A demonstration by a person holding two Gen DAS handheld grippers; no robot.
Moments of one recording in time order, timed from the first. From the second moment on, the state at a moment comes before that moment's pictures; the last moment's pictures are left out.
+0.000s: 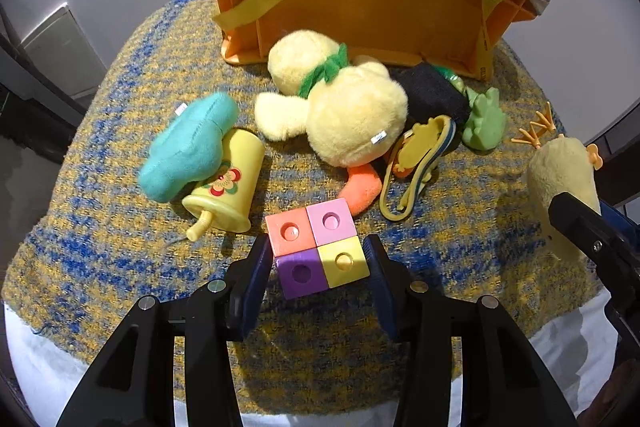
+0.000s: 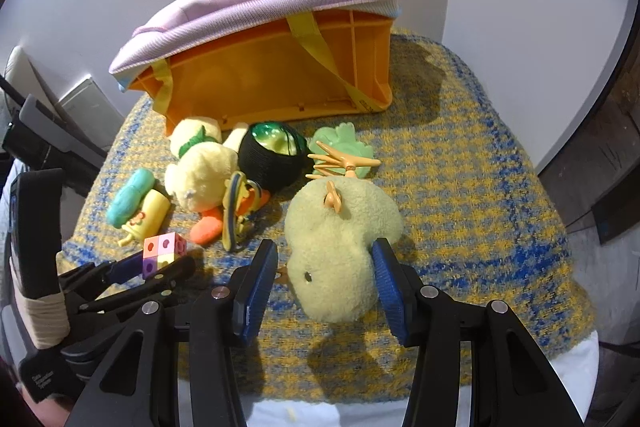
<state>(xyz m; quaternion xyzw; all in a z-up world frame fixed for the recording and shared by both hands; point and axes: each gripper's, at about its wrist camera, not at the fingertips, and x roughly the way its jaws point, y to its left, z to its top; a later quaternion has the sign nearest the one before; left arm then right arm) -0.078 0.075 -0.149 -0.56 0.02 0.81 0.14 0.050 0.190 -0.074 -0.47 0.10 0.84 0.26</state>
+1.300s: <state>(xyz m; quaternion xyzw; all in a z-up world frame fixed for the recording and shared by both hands) -0.154 0.072 0.010 -0.42 0.03 0.89 0.16 -0.028 0.192 0.059 -0.35 0.03 0.90 0.25</state>
